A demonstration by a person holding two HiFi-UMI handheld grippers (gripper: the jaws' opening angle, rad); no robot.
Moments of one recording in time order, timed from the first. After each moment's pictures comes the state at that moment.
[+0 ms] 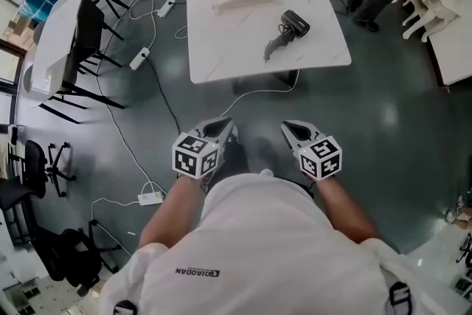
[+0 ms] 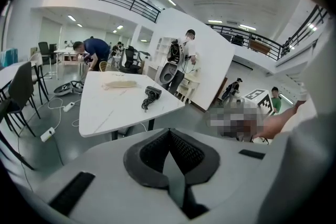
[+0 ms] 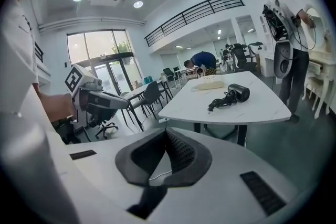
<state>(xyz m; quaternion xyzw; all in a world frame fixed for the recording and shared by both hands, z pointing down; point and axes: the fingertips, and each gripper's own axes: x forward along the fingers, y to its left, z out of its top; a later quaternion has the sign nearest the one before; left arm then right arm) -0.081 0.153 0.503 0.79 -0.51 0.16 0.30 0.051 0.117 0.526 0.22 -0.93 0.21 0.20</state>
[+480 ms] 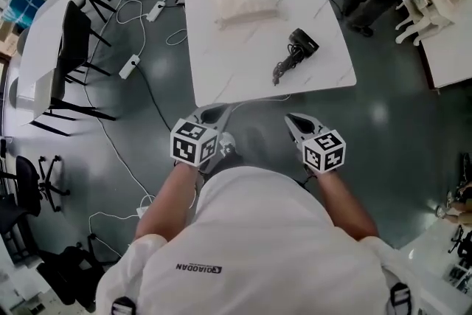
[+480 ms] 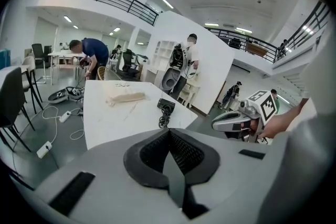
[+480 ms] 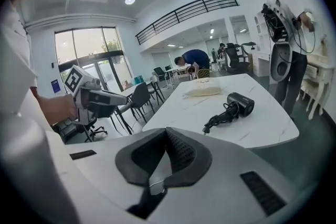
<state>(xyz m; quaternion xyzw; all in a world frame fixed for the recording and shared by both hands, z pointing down) -0.187 0.027 0.494 0.81 -0.49 0.15 0.29 -0.033 0.006 0.520 0.26 -0.92 0.22 0.21</state>
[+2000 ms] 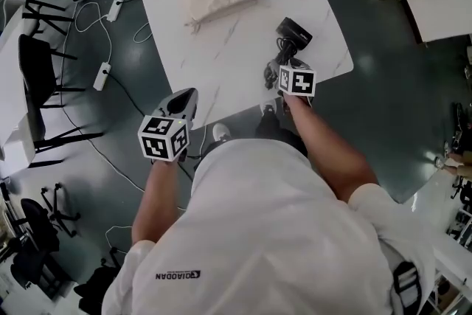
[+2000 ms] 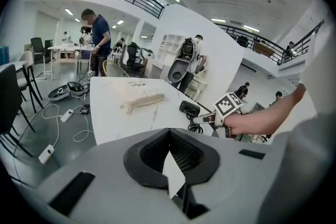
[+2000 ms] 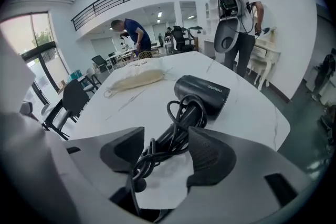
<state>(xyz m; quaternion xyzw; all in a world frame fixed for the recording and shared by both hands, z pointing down) -0.290 -0.115 0.544 0.79 -0.49 0.17 0.32 -0.043 -0.247 0.658 0.51 -0.74 0.31 0.31</state>
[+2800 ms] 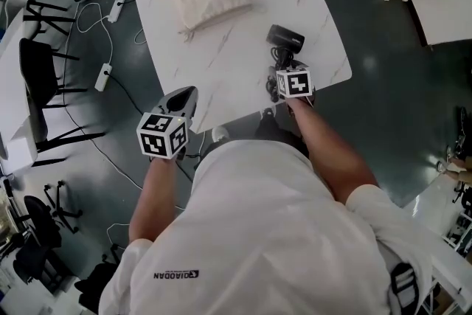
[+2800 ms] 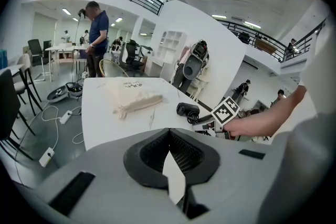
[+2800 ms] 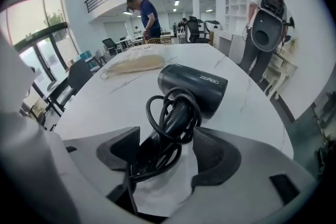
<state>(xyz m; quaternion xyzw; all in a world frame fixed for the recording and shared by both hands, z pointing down) -0.263 -0.157 0.543 0.79 -0.49 0.18 0.32 -0.020 -0.273 0.696 0.44 -0.76 0.28 0.39</state>
